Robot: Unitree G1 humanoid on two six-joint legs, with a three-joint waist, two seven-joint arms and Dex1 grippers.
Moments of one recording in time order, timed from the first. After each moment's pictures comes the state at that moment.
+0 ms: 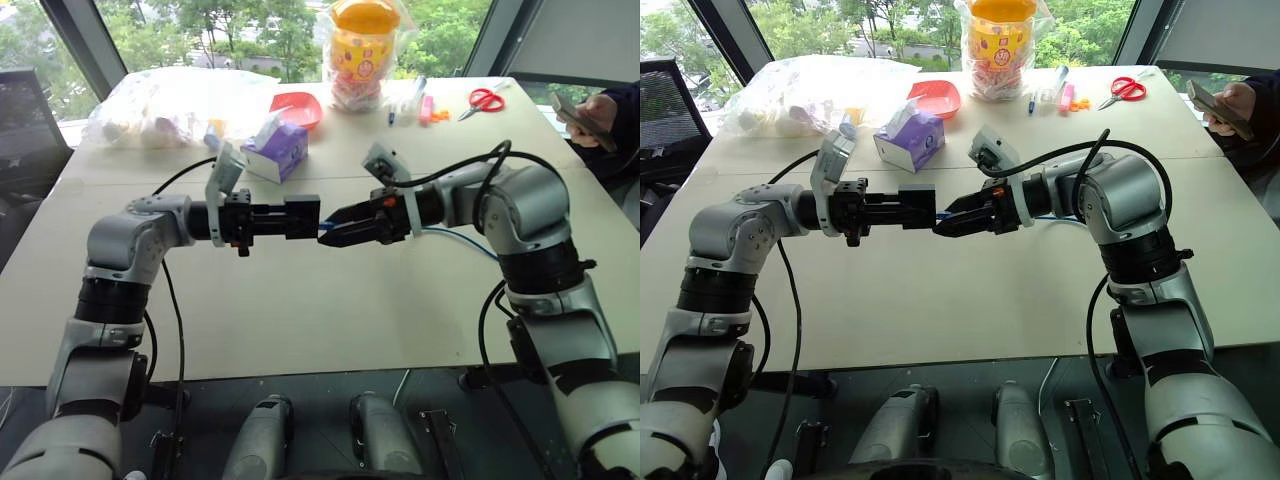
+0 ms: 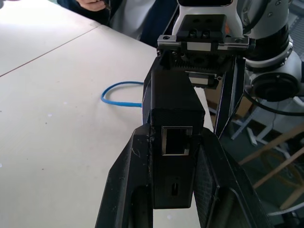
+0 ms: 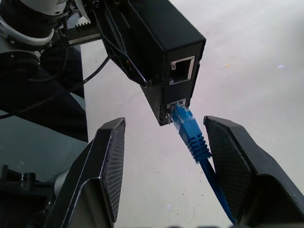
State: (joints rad) left arm -0.74 0.58 -0.03 0.12 -0.62 0.78 -1.24; right arm -0.98 -0.53 0.21 0.03 0.48 1.19 1.16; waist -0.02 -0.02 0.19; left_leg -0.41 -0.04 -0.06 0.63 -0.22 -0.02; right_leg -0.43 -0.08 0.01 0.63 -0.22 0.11
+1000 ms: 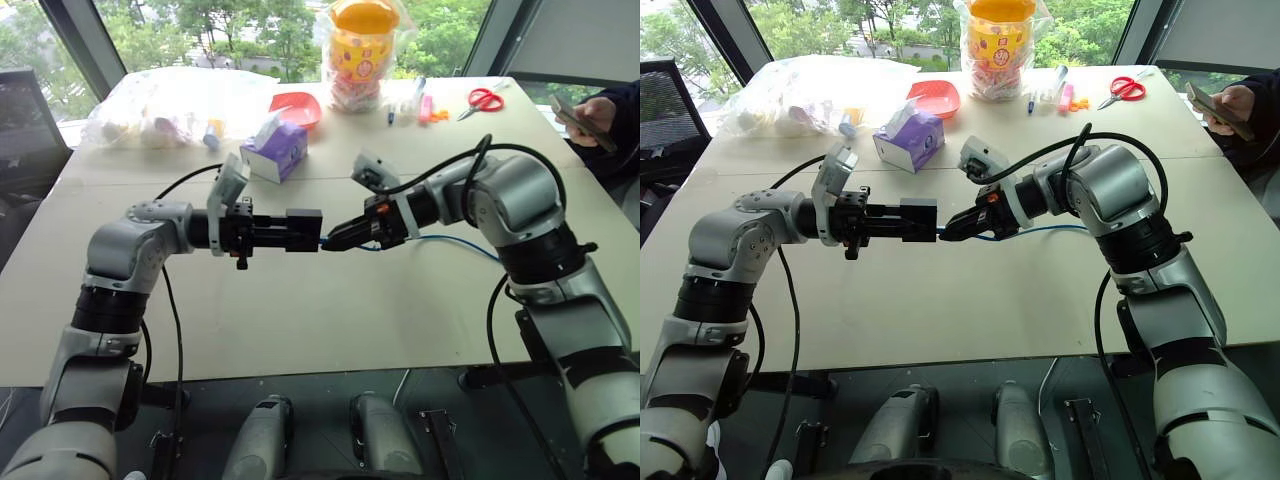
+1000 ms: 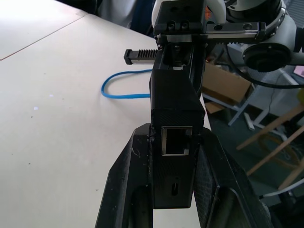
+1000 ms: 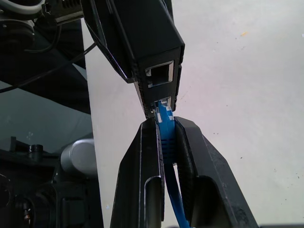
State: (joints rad) left arm -0.70 0.60 -0.06 0.07 -0.60 0.74 -1.28; right arm -1.07 -0.58 0.36 0.09 0.48 1.19 1.21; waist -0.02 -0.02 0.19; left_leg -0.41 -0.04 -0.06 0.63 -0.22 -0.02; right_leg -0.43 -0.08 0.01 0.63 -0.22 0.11
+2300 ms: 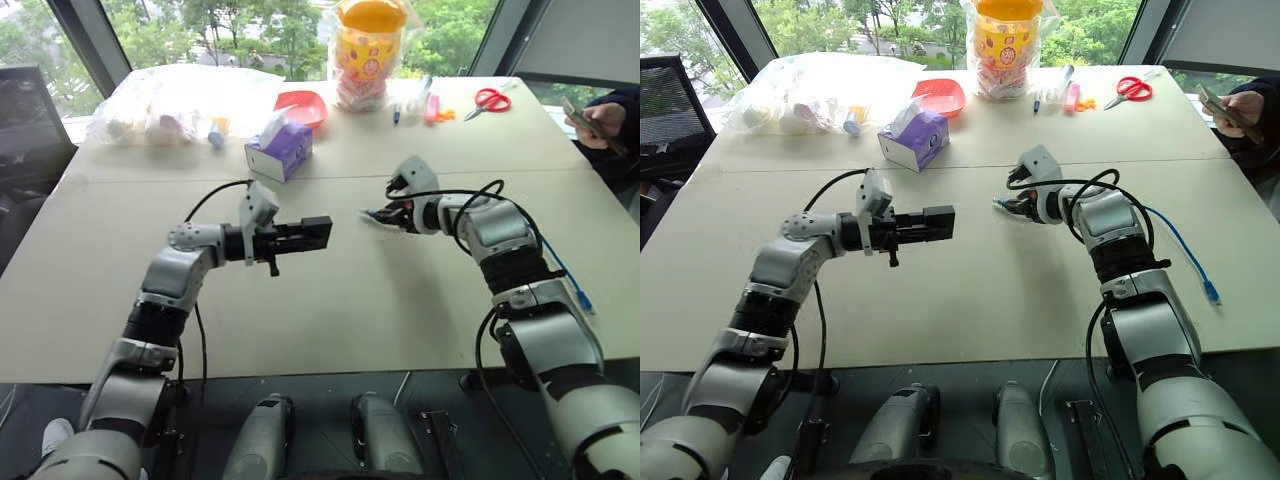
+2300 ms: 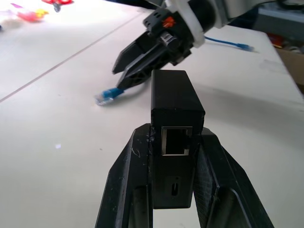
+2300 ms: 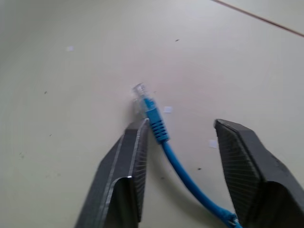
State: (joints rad) left arm -0.66 0.34 -0.13 0.36 -0.29 0.20 -1.02; right arm -0.93 -0.47 0.14 0.53 0.17 0.74 0.60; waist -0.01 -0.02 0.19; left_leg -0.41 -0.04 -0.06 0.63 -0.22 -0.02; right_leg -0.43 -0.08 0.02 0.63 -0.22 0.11
